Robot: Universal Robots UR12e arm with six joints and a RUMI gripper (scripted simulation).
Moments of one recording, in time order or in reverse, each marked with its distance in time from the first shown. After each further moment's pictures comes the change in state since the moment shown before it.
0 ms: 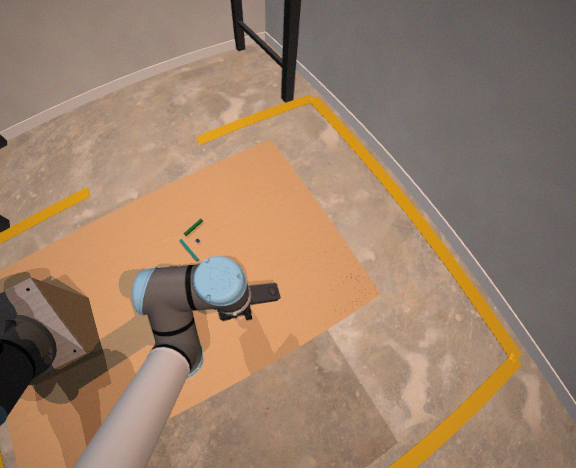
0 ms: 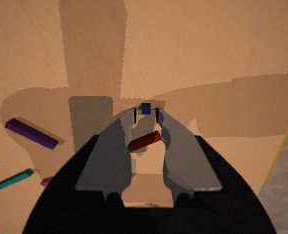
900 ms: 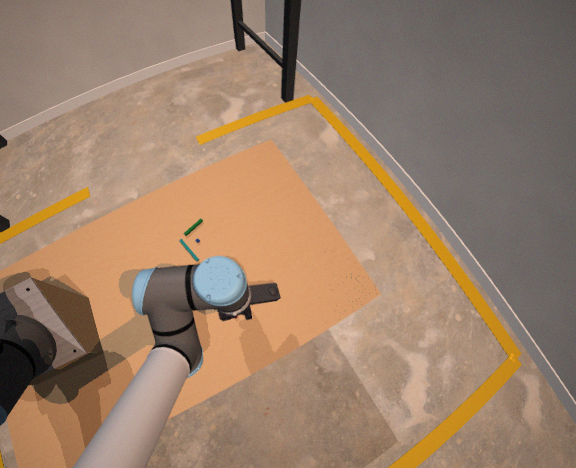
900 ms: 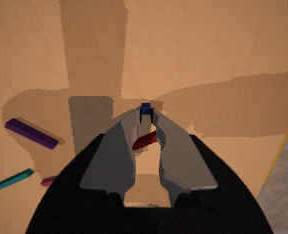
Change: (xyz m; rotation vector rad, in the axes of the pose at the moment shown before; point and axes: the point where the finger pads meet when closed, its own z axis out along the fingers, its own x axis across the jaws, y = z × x) arm 0.000 0.000 0.000 0.000 0.000 0.000
